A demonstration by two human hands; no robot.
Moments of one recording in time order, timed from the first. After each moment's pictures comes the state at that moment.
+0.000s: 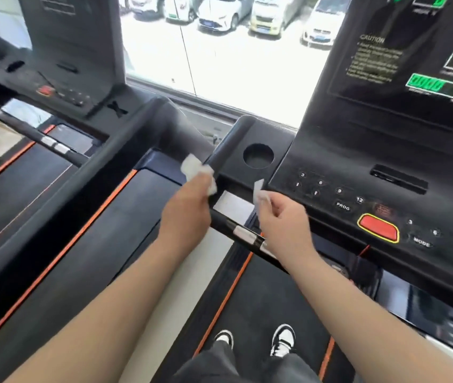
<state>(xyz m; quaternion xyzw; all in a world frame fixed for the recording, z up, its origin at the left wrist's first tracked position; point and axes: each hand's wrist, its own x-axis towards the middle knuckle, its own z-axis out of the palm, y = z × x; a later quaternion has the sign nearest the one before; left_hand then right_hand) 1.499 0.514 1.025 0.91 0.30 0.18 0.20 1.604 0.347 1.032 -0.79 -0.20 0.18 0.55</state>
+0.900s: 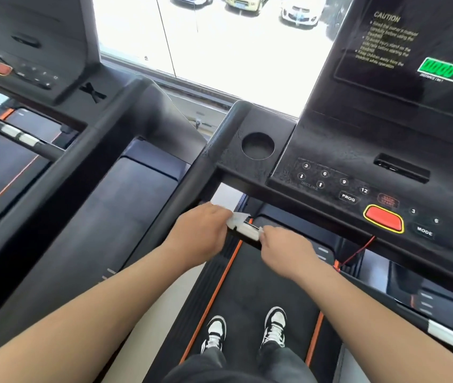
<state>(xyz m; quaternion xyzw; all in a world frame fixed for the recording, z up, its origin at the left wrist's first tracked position) 1.491 0.521 0.977 0.98 0.09 0.04 0.19 1.601 0.339 0.983 -0.90 -0.35 0.27 0.02</state>
